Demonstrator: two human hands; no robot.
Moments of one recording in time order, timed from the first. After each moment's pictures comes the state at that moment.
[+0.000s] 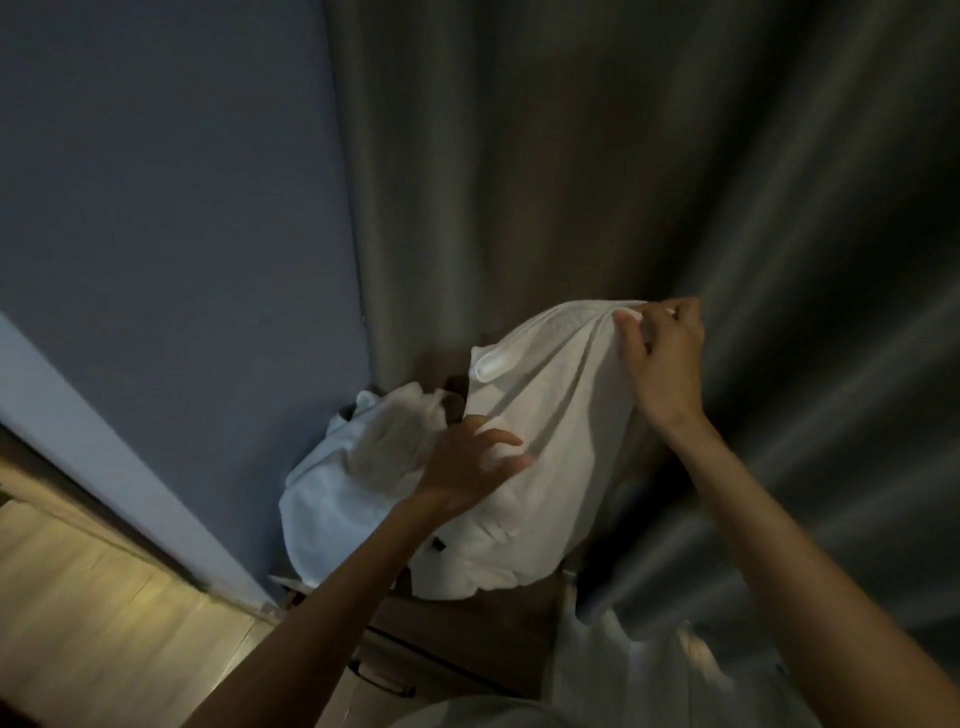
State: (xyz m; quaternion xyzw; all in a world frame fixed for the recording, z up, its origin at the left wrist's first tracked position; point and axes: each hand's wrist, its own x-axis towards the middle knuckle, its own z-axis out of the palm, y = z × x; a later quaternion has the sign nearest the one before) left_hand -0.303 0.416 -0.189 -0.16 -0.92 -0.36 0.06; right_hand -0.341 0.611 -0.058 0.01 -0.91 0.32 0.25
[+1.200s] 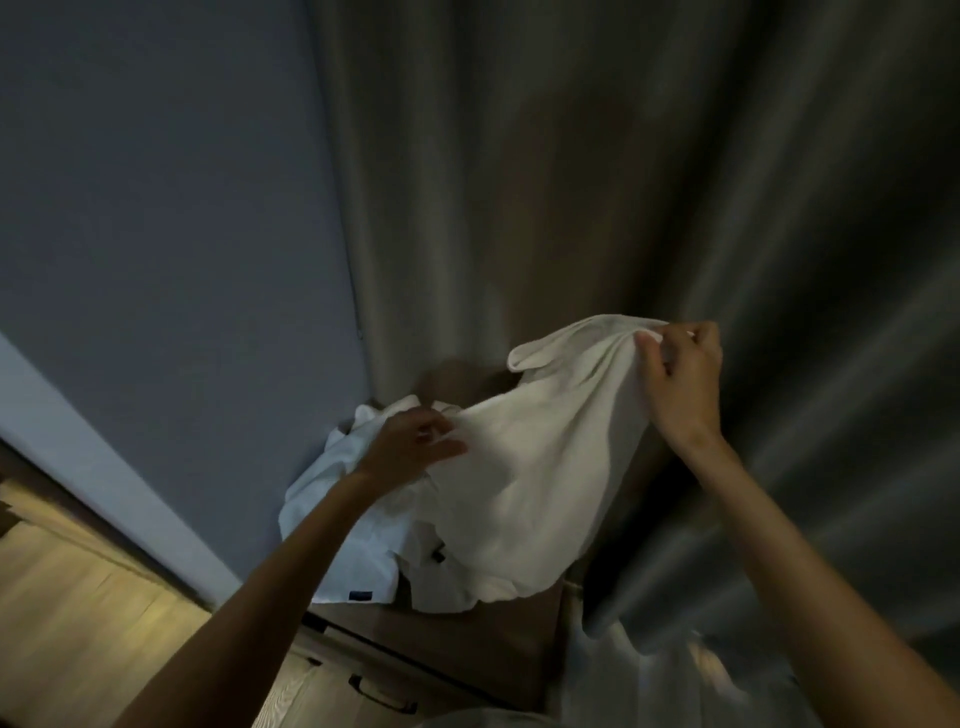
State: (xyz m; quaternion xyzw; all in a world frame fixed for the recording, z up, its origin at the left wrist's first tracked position) left_hand -0.321 0.363 -0.168 -0.06 -0.87 -0.50 0.02; right_hand -0.335 0.648 -0.070 -0.02 -0.91 0.34 0.25
